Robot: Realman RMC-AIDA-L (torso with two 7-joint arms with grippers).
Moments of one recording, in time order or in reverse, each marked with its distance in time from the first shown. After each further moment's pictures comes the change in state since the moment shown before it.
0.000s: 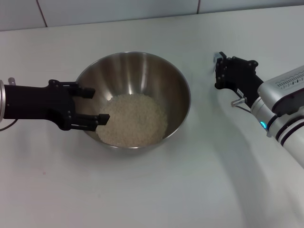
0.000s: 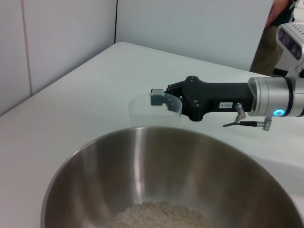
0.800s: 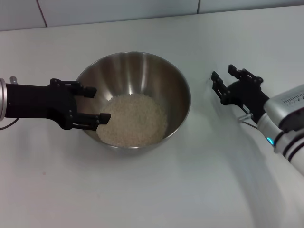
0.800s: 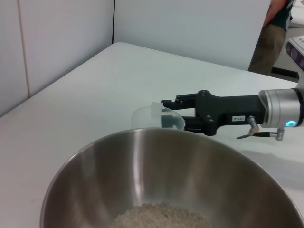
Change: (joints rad) left arm -0.007 0.001 0.006 0.000 0.000 -0.001 -0.001; right arm -0.069 -0.001 -0.018 0.008 -0.018 -0.006 0.005
